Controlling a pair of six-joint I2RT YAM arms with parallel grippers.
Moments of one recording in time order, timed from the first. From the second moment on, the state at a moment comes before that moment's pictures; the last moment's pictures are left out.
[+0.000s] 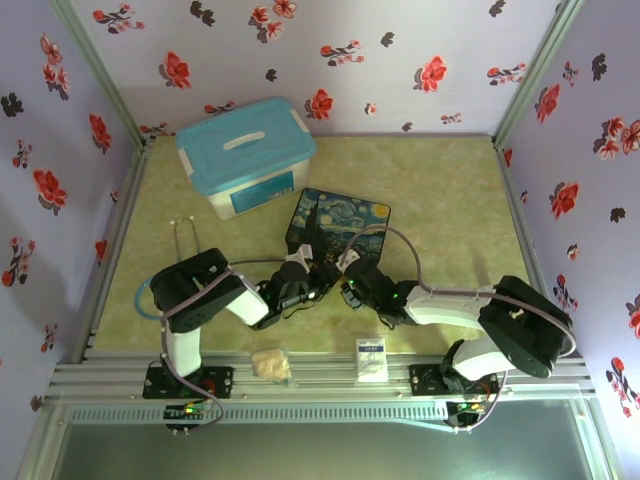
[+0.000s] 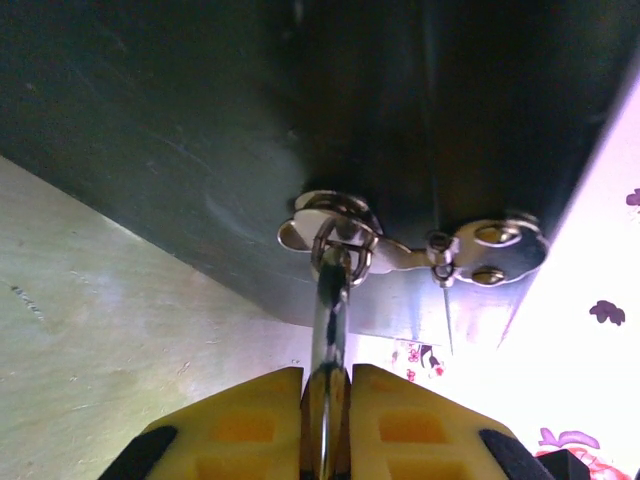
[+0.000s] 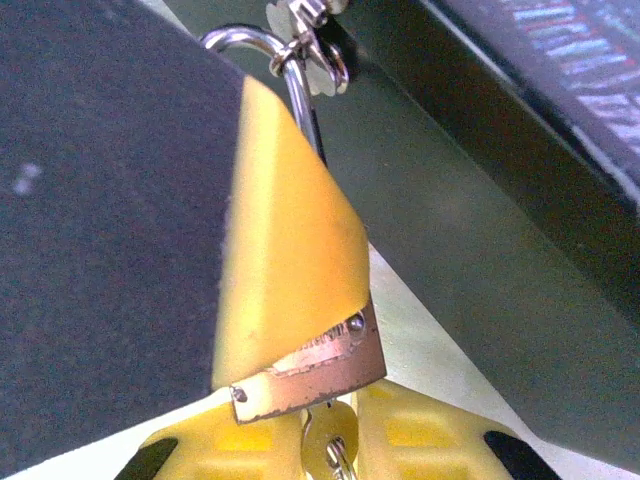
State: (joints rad) left arm -0.98 1.88 0.51 1.06 0.04 -1.46; right arm 0.93 1.40 0.51 0.04 0.23 0.16
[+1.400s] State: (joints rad) left arm -0.95 1.67 0.60 0.47 0.03 -1.12; right arm 0.73 1.24 0.33 0.26 -0.16 0.44
